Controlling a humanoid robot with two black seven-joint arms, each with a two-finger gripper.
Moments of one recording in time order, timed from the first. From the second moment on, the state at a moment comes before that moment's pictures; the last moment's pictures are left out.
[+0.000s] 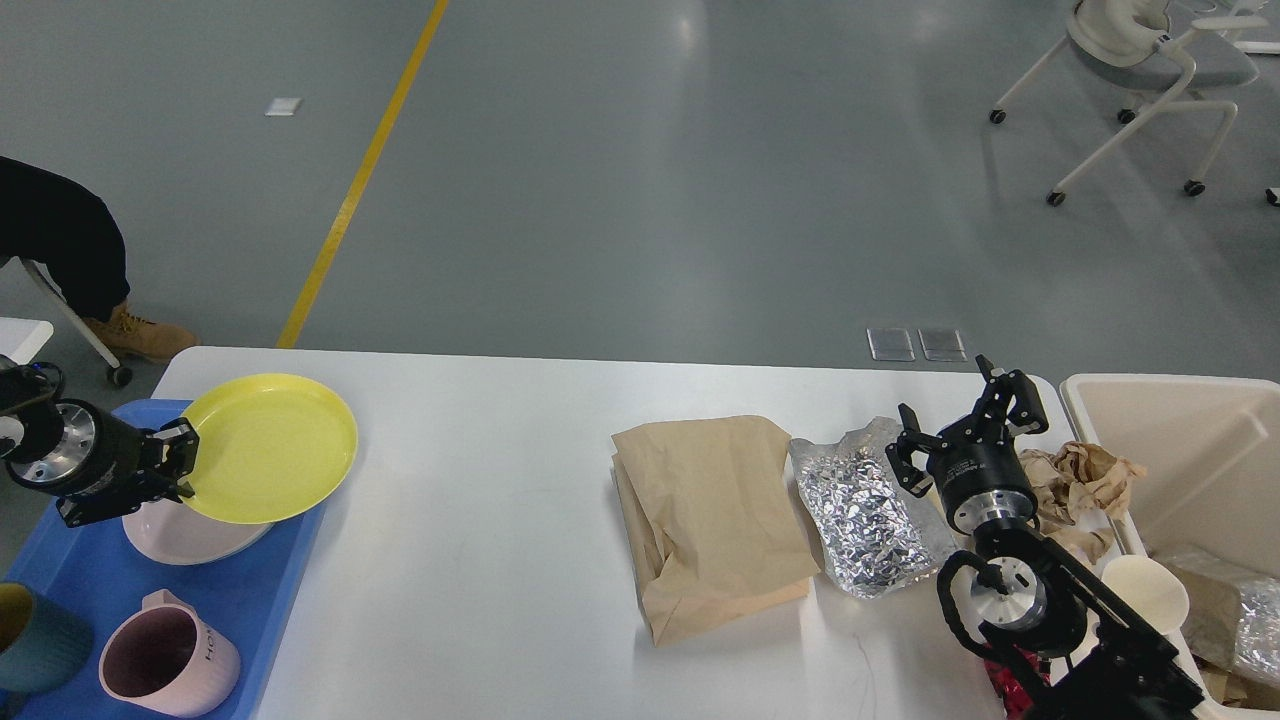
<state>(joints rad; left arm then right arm) -1.26 0.61 1.00 -0.61 -0.13 -0.61 0.10 0.25 -0.16 1.11 0.99 -0.28 -0.04 0.36</state>
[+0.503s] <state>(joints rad) -1.13 0.65 0.88 -0.45 -0.13 -0.61 0.15 0.25 -0.16 1.11 0.99 -0.28 -0.04 0.36</state>
